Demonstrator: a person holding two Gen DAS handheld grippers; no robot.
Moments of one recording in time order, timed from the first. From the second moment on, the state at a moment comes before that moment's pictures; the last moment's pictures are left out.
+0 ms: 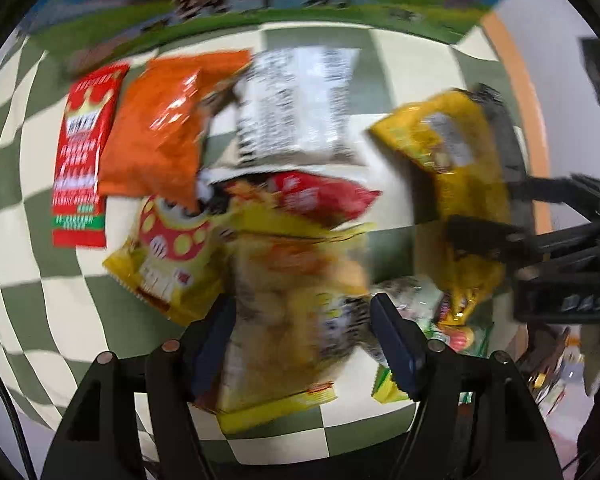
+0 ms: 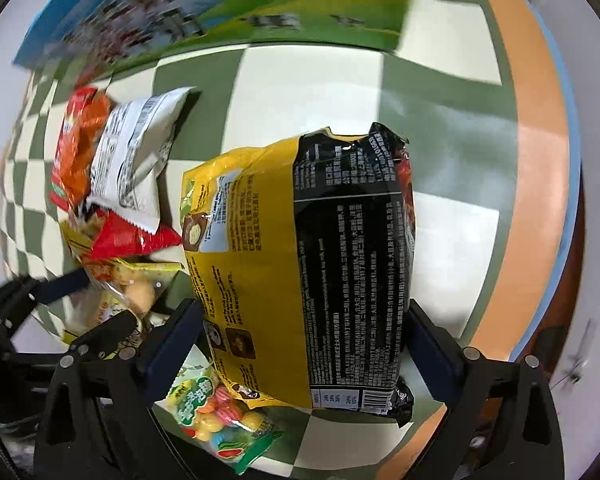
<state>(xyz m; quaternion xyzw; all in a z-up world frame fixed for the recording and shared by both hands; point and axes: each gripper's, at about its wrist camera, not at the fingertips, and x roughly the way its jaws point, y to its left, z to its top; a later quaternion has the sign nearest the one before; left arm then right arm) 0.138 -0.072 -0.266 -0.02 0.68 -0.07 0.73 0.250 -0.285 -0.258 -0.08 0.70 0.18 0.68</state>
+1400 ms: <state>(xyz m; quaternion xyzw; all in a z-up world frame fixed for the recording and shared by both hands) 0.187 -0.040 -0.109 -0.15 0.56 -0.06 0.82 0.242 -0.377 -0.104 0.11 0.63 0.16 0.75</state>
